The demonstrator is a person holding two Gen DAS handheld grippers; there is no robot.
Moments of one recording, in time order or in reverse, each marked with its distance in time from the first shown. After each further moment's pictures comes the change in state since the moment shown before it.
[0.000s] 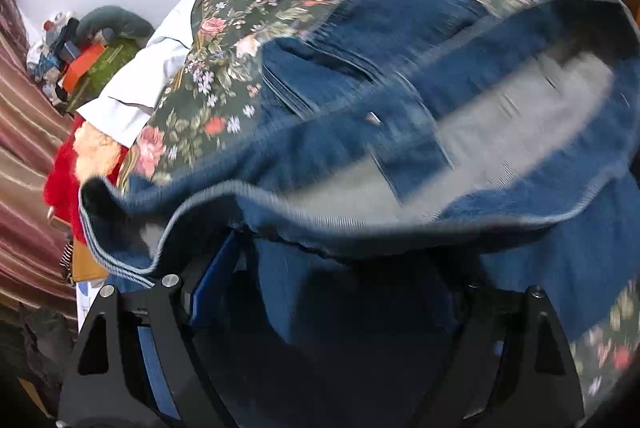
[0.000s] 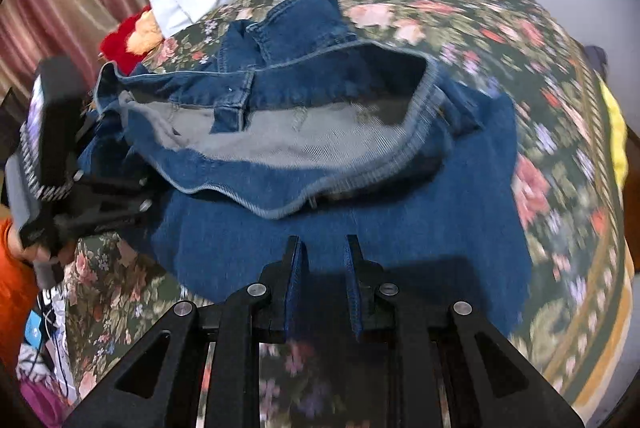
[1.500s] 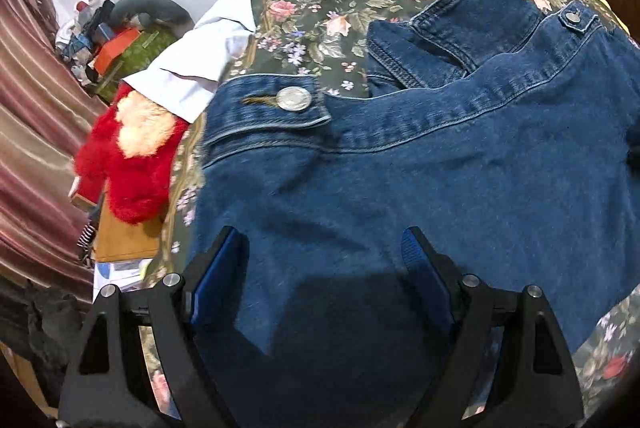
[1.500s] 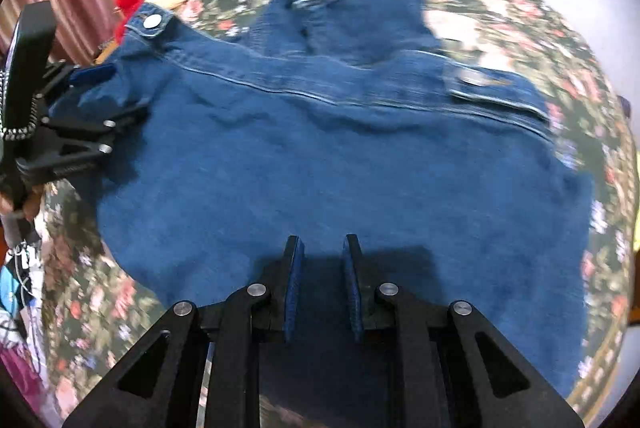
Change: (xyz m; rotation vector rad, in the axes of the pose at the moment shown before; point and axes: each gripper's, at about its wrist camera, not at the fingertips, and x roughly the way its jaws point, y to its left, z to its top) left arm -0.015 0.064 -0.042 -0.047 -0.022 0.094; right arm 0.035 0.041 0.014 -0.154 0.044 -0.035
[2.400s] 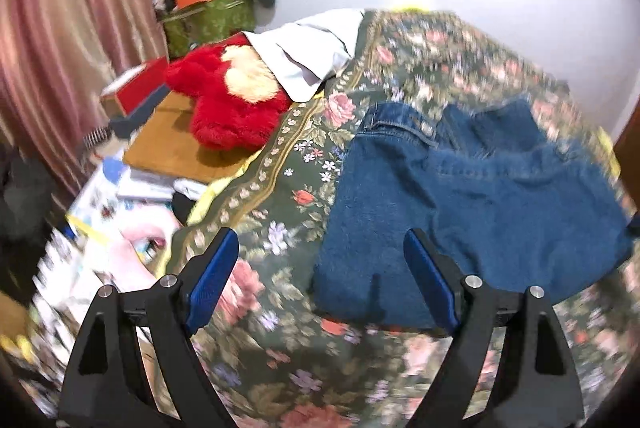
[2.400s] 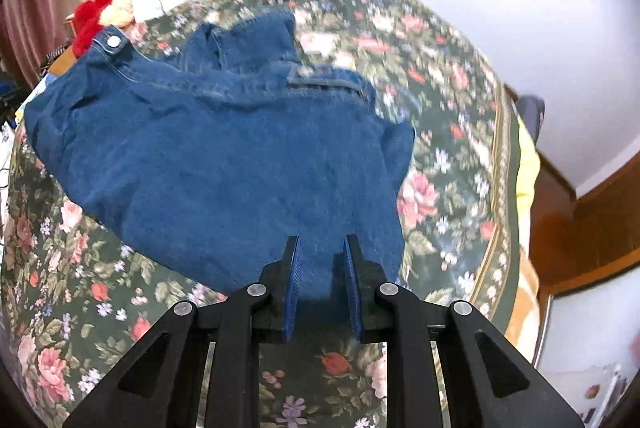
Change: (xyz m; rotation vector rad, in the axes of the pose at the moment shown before) left arm -0.103 0.100 -0.080 -0.503 -0.126 -0.089; right arm -0.096 -0.023 -0.055 0.027 -0.098 -0.295
